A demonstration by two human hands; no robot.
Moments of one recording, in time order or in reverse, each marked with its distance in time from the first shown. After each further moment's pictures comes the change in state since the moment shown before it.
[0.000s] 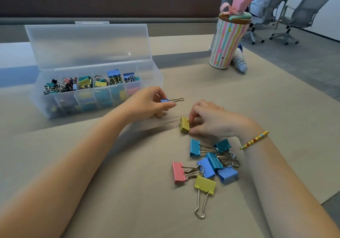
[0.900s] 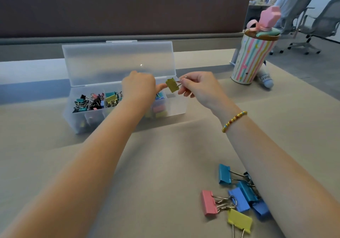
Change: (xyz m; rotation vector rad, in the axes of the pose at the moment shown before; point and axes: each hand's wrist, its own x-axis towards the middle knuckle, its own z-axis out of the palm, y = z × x) left_hand 0.037 0.001 -0.072 1.052 0.397 -0.221; right_hand 0.097 -0.063 -0.044 0.799 0.516 -0.089
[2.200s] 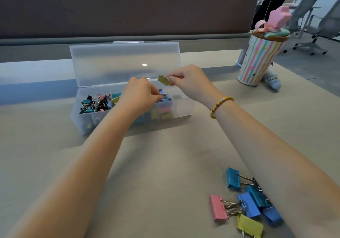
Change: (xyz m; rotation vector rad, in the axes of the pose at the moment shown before) left_hand -0.013 -0.027 0.005 -0.554 -0.064 0.038; right_hand 0.040 -0.005 0.028 -0.412 -0.079 -0.205
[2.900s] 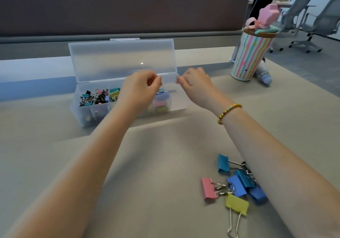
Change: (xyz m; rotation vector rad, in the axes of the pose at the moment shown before) left_hand -0.034 0.021 -0.005 -0.267 0.252 0.083; right_hand -0.037 0.012 -0.013 -0.385 -0.018 0.023
